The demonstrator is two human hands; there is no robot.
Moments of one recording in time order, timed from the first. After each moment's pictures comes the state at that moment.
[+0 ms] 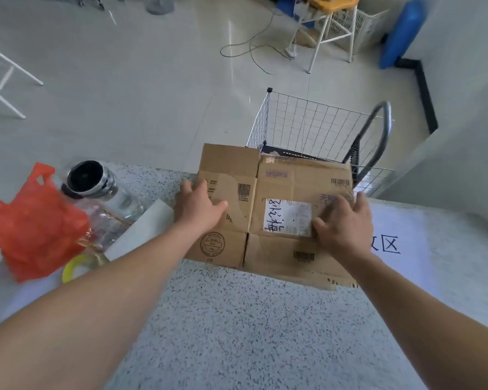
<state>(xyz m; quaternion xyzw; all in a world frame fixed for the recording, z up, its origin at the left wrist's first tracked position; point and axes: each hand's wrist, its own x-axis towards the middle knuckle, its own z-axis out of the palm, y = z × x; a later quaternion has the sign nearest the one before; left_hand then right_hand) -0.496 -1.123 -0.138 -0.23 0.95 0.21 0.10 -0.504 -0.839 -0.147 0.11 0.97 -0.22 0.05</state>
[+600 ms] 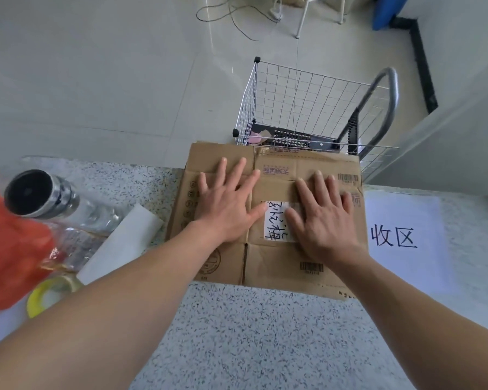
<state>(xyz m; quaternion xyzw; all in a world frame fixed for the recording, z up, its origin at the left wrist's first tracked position) -0.544 -1.092 -0.191 0.08 0.99 0.05 0.11 -0.525 -0.875 -0.186 -0.07 0.99 -0.07 0.11</state>
